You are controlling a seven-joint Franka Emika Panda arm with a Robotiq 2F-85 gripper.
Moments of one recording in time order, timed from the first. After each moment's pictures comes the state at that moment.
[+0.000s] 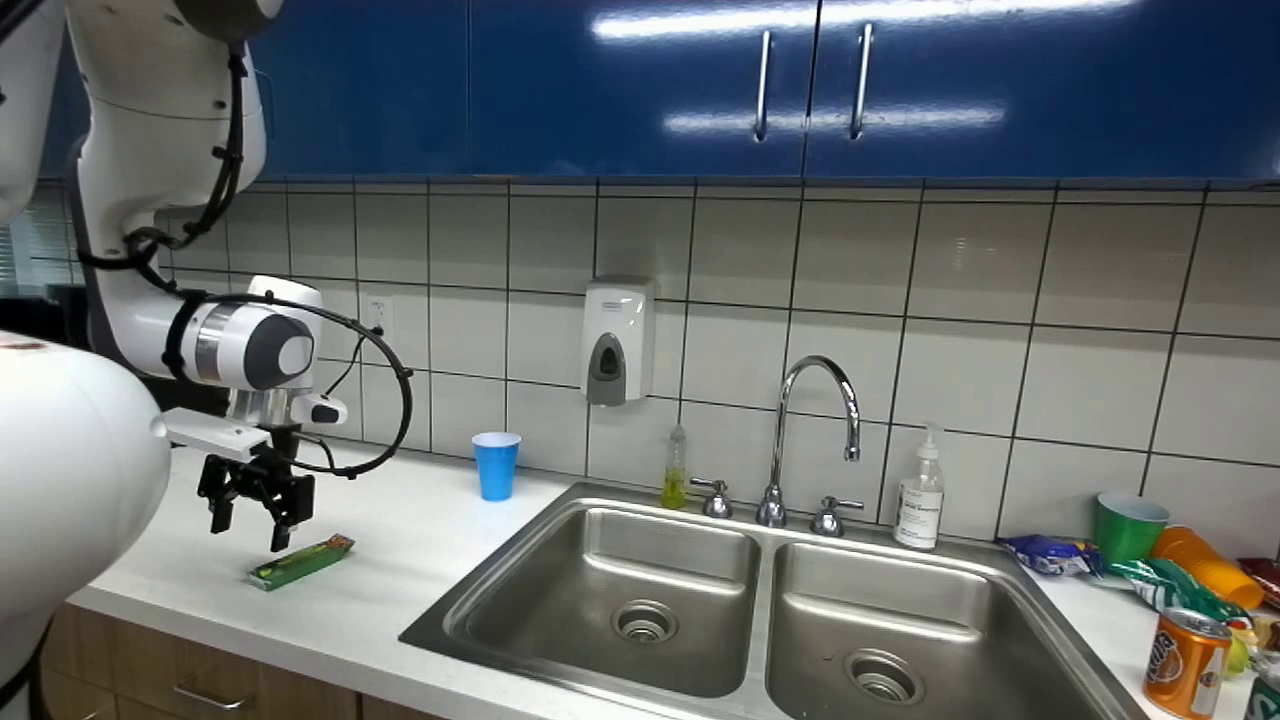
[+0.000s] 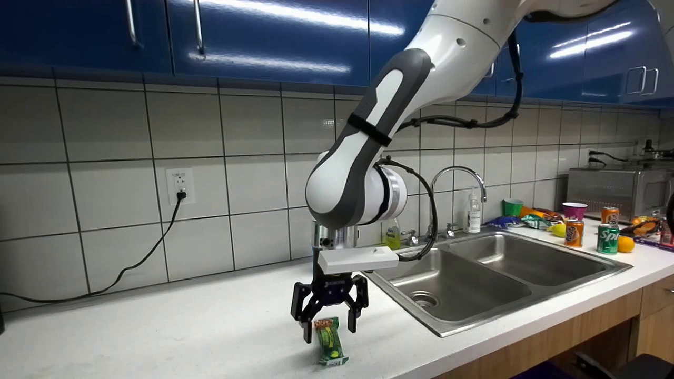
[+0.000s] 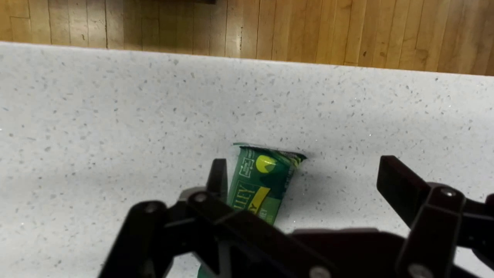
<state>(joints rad) 0.32 0.29 0.27 -2.34 0.16 2.59 0.30</state>
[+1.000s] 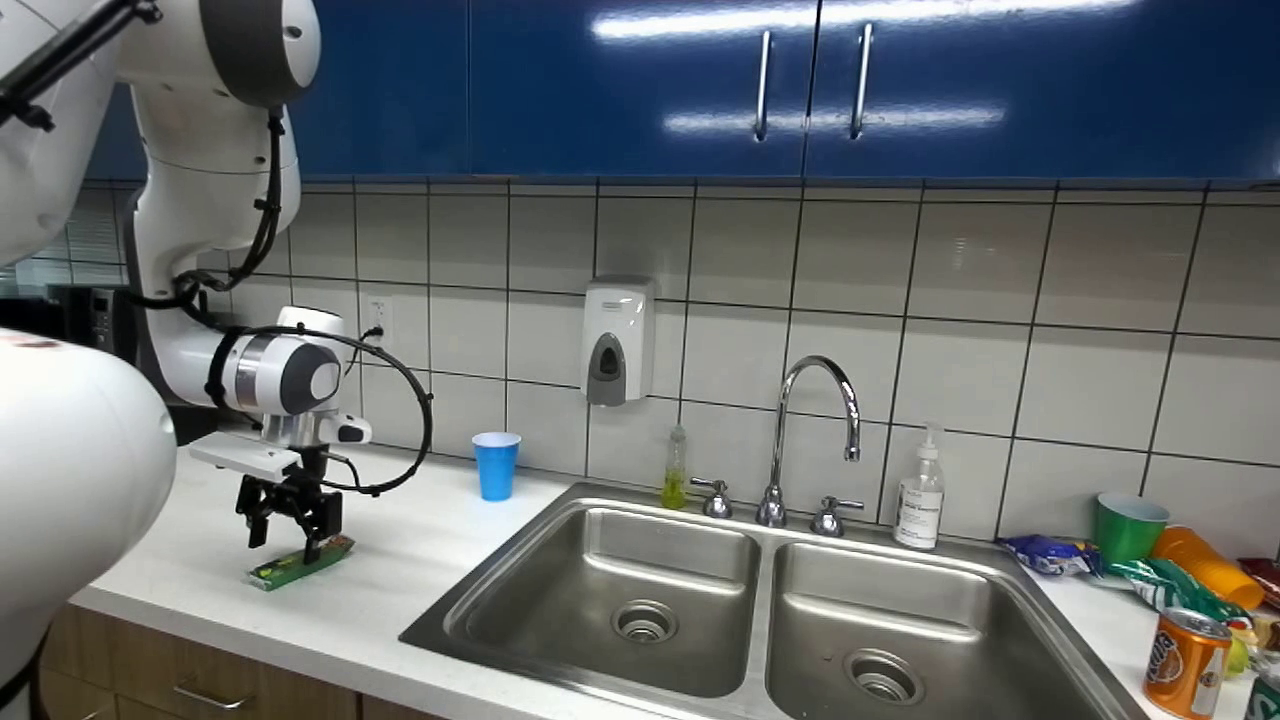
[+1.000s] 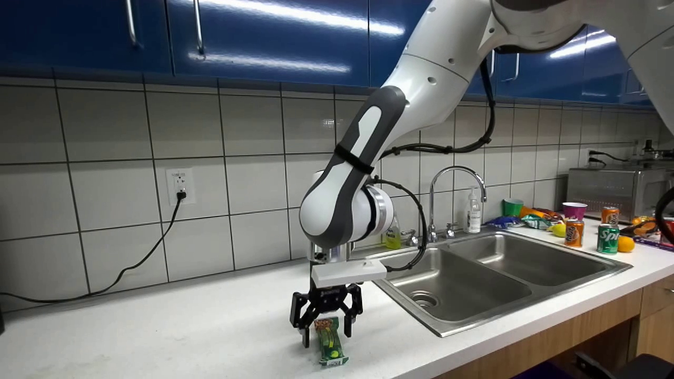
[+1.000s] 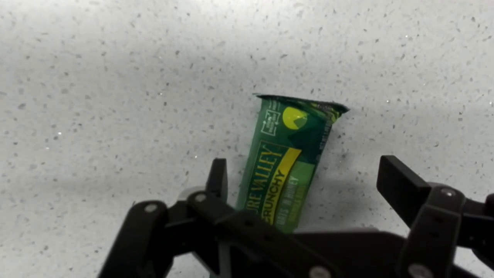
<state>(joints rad) 0.37 0.44 0.18 -2.22 0.11 2.61 0.33</state>
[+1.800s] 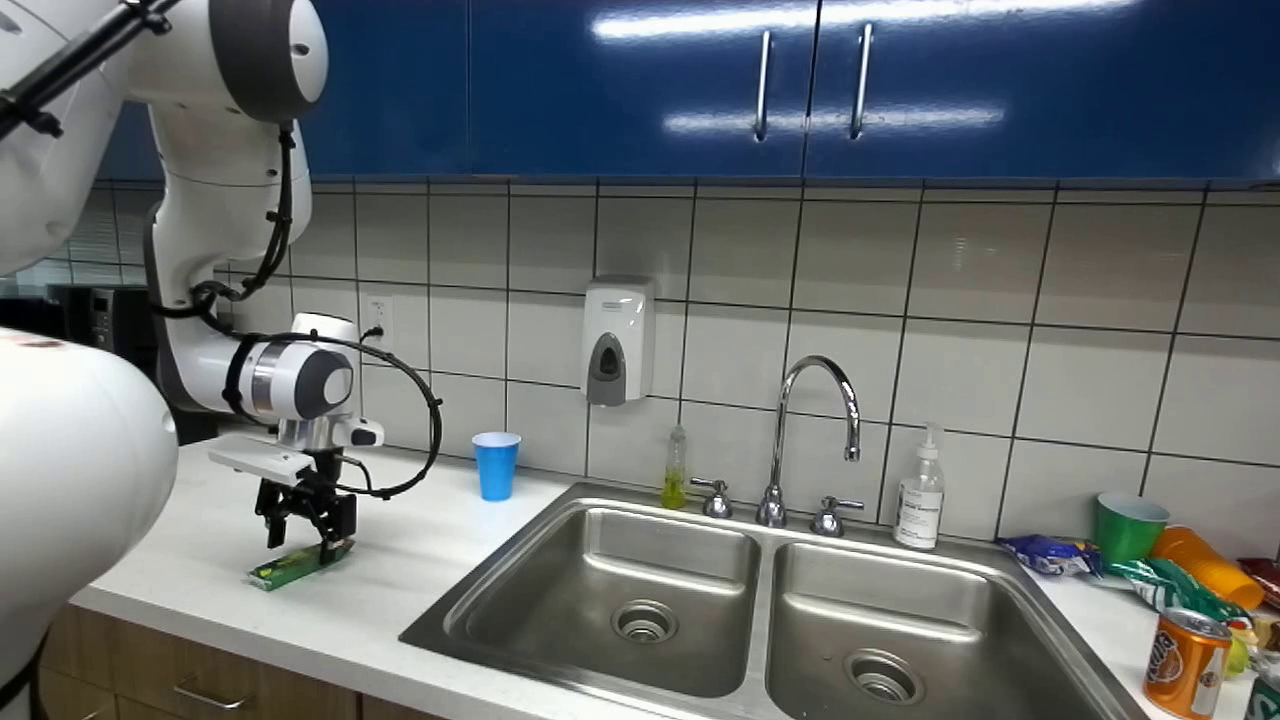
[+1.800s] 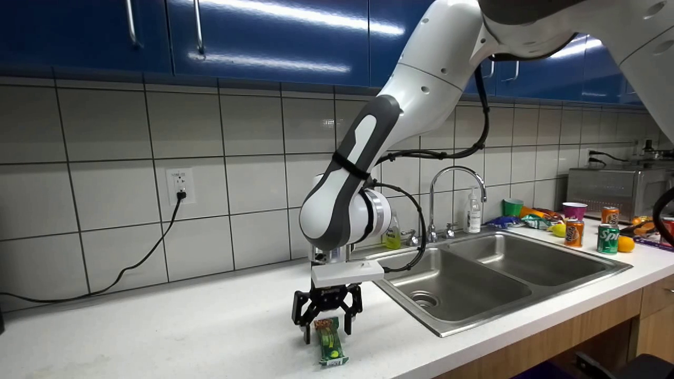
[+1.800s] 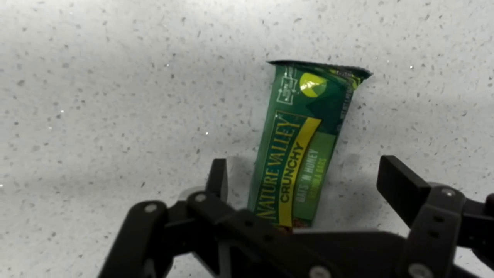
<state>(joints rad) 0.38 0.48 0.14 -2.18 0.10 2.61 0.35</state>
